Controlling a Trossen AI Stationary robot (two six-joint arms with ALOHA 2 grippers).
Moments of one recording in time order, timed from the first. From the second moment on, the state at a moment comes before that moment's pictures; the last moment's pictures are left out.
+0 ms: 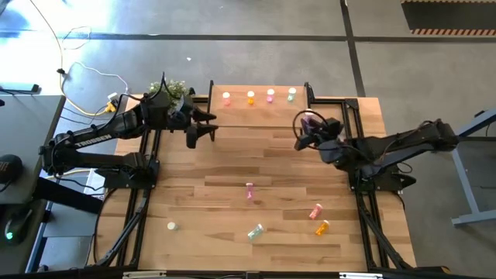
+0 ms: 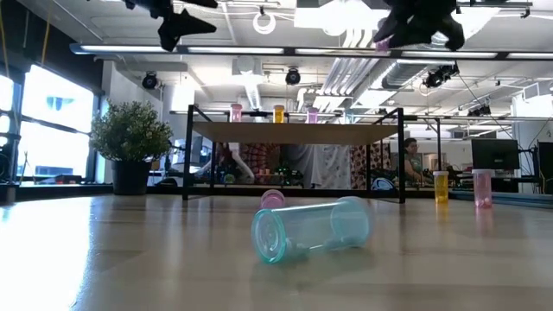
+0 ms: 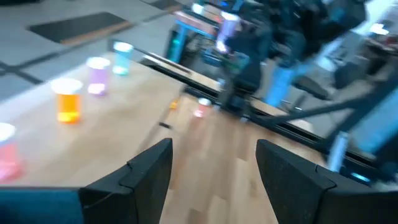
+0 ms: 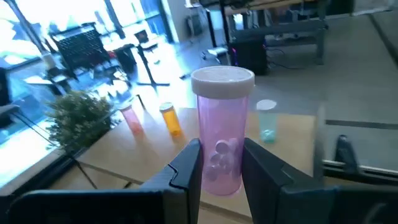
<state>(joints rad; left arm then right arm) 0.50 0.92 0.88 -0.23 0.21 -0.28 0.20 1.04 0.81 -0.23 1.17 0.70</state>
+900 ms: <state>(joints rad) 0.50 0.92 0.88 -0.15 -0.17 -0.07 0.10 1.66 0.81 0.56 1.26 0.41</state>
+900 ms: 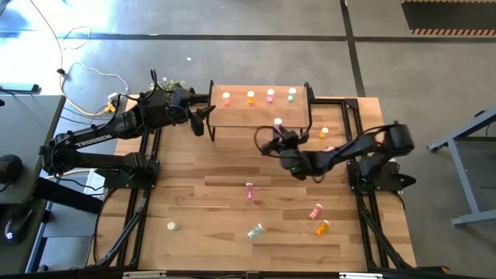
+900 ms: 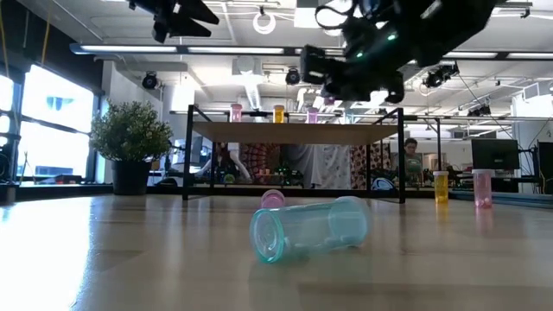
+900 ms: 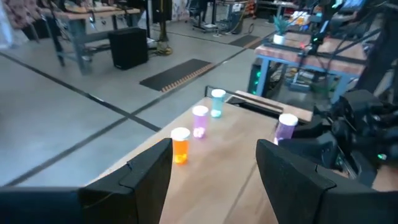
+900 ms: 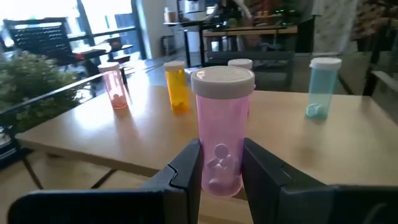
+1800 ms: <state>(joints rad) 0.50 0.92 0.88 -0.11 -0.18 0.00 -0.11 1.83 1.00 0.49 1.17 0.40</state>
